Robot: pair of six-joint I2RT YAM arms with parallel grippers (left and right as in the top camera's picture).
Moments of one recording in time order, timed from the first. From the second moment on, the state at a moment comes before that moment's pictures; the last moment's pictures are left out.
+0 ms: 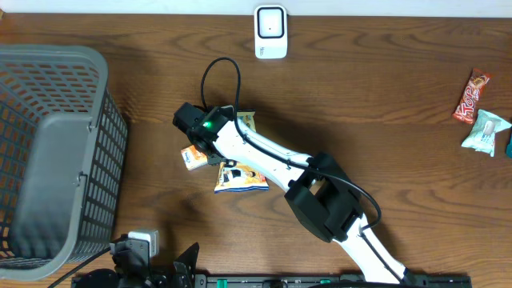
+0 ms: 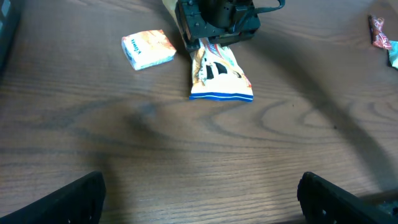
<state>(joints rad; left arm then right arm) 0.00 0.01 0.73 -1.39 0.36 -0.14 0.91 2.38 1.99 -1.11 0.28 0.73</state>
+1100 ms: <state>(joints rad) 0.00 0.01 0.73 -1.39 0.36 -0.14 0.64 2.23 1.98 -1.24 -0.54 0.35</state>
